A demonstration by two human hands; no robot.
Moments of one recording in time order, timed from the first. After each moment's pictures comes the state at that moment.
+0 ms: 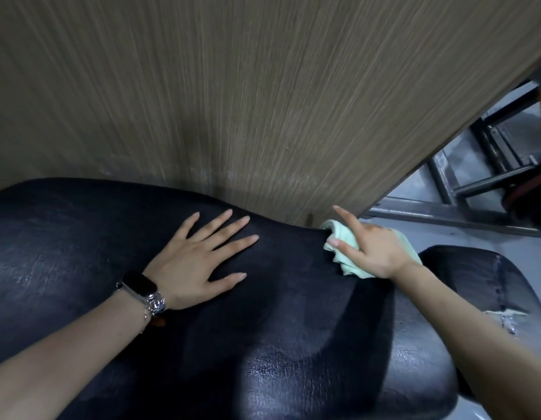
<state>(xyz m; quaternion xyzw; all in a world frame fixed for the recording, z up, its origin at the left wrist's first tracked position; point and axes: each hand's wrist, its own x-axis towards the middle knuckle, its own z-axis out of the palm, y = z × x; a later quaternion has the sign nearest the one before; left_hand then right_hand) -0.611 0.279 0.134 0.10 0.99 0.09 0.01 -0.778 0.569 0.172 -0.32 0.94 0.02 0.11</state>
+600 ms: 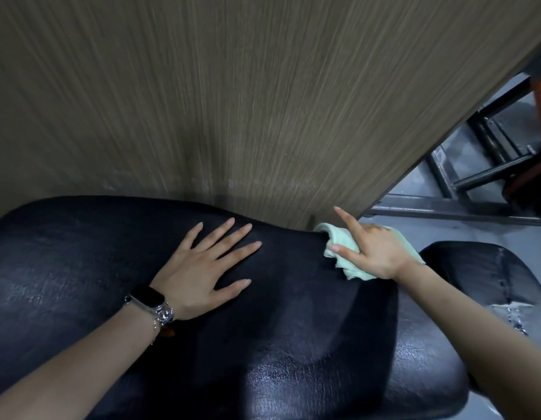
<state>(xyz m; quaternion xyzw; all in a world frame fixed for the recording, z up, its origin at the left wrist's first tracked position) -0.612 0.278 0.134 0.11 0.99 0.09 0.01 -0.781 0.571 0.166 -0.34 0.93 0.04 0.10</state>
